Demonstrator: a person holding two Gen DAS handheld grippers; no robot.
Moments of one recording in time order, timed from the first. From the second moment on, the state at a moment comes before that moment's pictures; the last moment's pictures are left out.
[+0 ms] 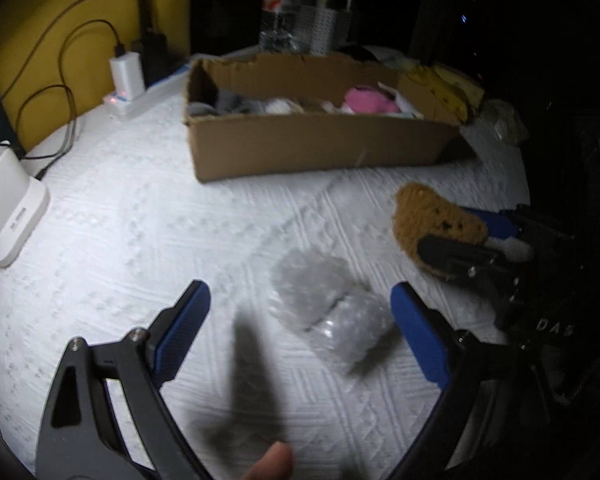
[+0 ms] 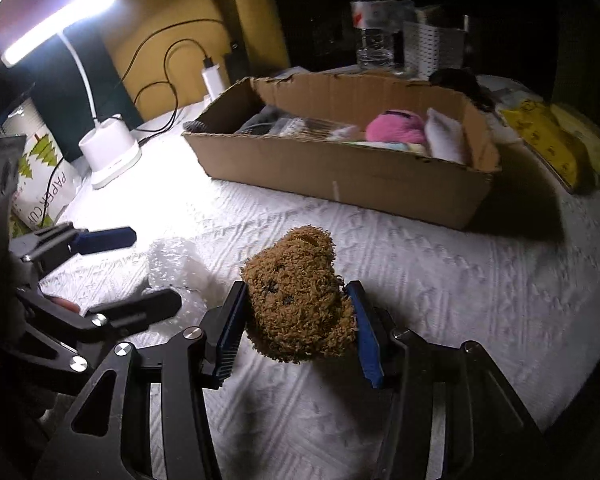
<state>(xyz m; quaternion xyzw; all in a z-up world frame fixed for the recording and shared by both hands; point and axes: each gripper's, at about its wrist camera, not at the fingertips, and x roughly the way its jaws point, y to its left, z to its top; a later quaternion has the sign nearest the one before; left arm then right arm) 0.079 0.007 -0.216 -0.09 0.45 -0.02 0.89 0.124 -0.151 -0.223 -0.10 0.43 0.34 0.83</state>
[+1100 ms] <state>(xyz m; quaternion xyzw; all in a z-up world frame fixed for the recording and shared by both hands) 0.087 -0.025 -0.197 -0.03 0.44 -0.05 0.89 0.137 -0.201 -0.190 -0.06 0.40 0.33 0.85</state>
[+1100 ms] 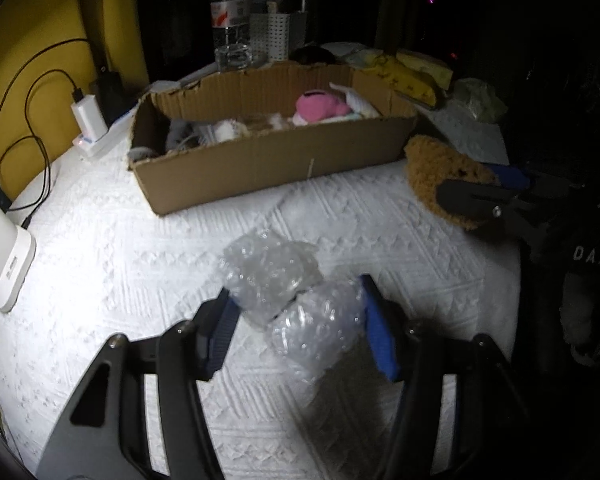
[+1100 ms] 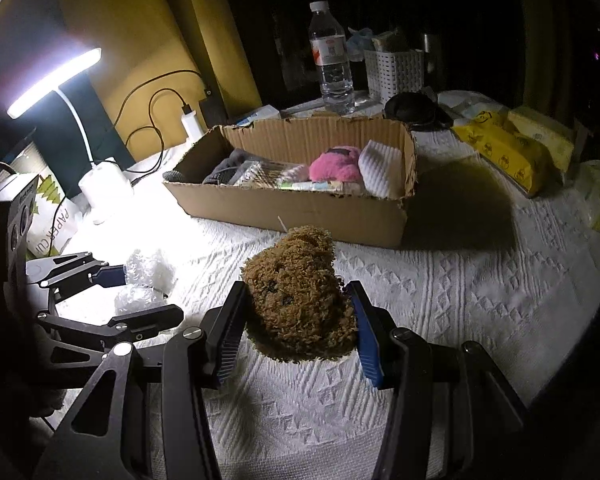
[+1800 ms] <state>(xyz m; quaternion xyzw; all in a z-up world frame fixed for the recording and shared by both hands) 0.119 -0.003 -0.154 -0.05 0.40 -0.04 0.92 0.161 -0.191 -0.164 -0.08 0.38 0.34 0.86</state>
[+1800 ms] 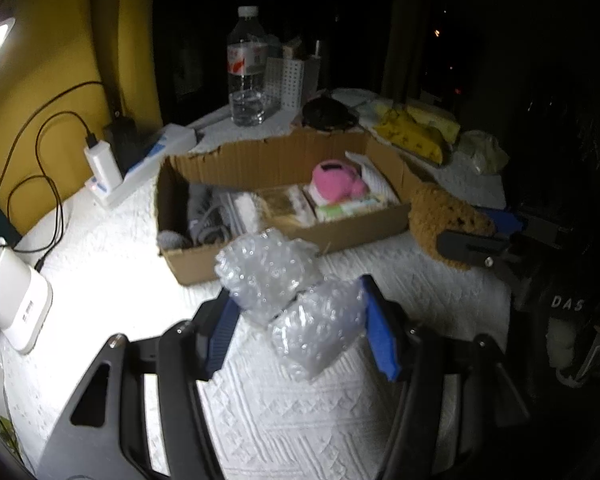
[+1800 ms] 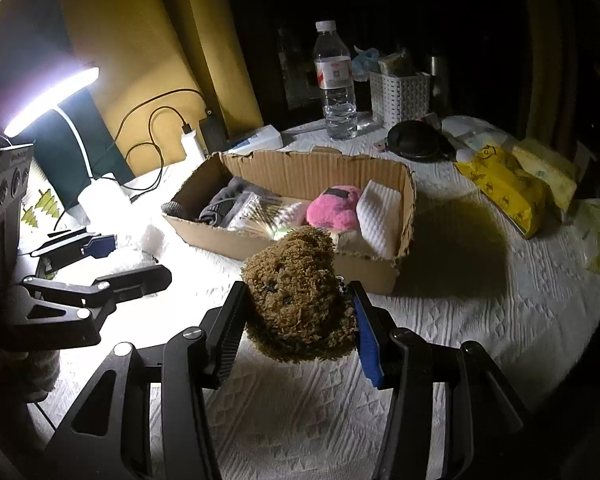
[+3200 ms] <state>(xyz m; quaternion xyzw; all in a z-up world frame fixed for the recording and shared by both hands) 0.213 0.058 -0.164 -0.09 0.37 0.01 0.93 0.256 -0.108 -0.167 -0.10 0.38 0.38 0.84</state>
